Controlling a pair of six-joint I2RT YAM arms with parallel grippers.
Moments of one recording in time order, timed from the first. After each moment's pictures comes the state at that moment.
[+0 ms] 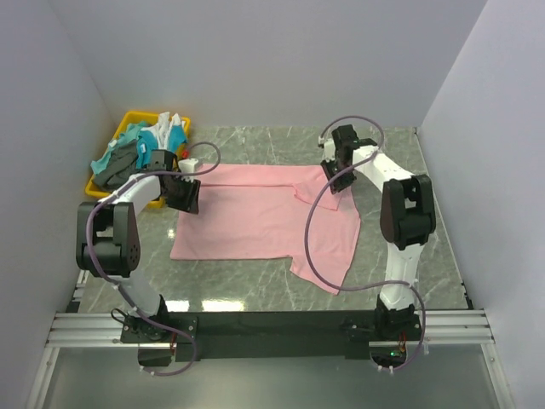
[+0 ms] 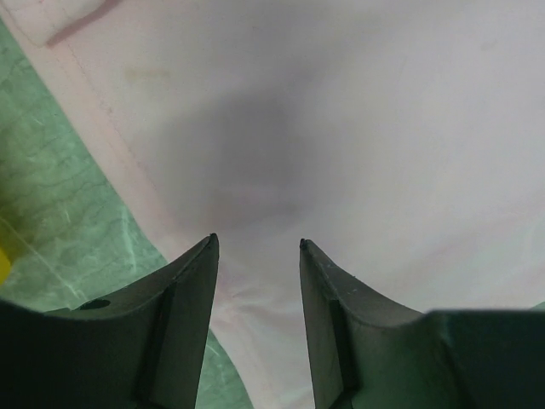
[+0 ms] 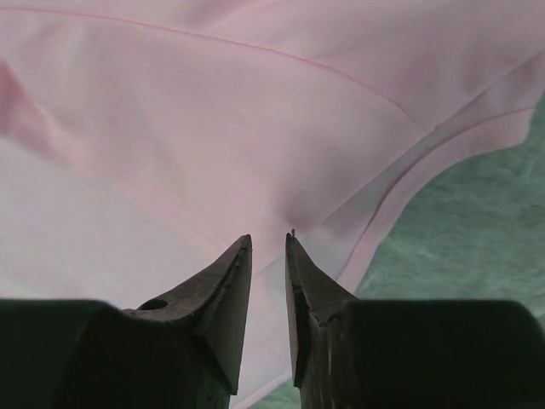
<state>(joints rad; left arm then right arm) -0.02 1.71 1.12 -0.54 0.32 0.25 0.21 2.01 1.59 -0.77 -0.07 -0.18</state>
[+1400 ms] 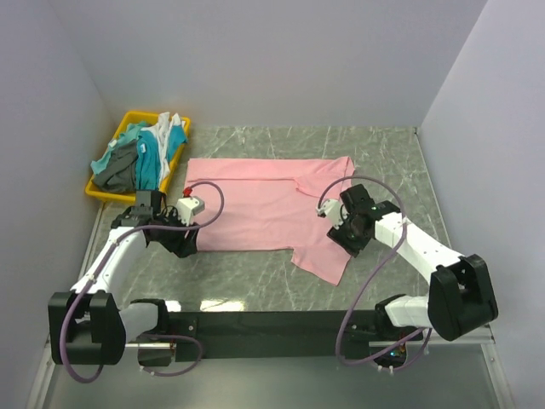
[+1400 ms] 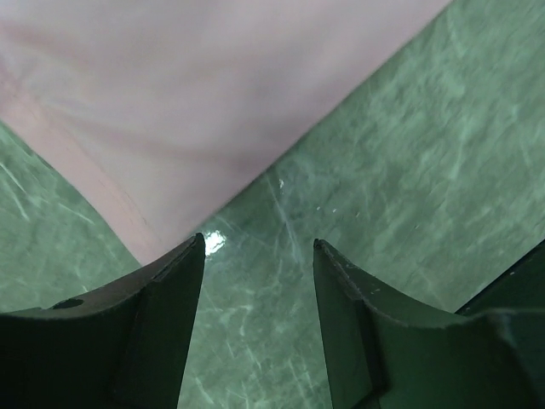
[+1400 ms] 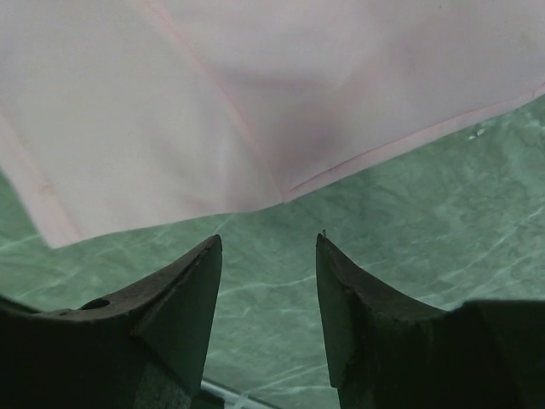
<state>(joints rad) -0.01 1.13 0.71 -0.70 0.48 0.54 0.37 1.29 0.81 -0.79 -0.02 -0.53</state>
